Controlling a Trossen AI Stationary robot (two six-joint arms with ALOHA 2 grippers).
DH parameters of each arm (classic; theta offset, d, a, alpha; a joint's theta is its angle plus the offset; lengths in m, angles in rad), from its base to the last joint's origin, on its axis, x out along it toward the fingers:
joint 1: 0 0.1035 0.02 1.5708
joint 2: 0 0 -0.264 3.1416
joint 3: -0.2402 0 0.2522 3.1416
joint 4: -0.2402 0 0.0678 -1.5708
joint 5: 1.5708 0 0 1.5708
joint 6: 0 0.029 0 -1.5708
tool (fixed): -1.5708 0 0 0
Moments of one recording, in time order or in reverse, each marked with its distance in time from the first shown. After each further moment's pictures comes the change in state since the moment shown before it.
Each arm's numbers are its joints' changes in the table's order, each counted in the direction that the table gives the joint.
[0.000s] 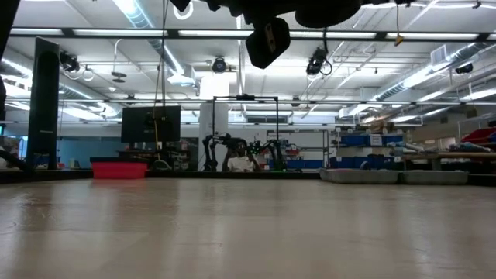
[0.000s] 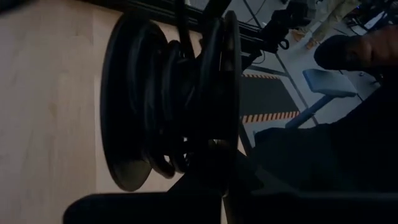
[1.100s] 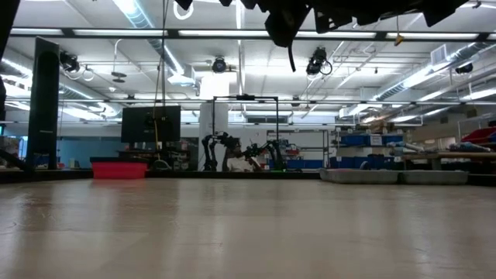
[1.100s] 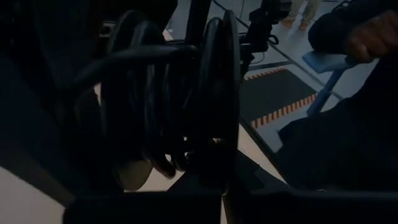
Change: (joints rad) left arm 0.000 -0.002 0.000 0.099 0.002 0.313; right arm -0.149 -0.231 0.001 0.282 0.321 0.118
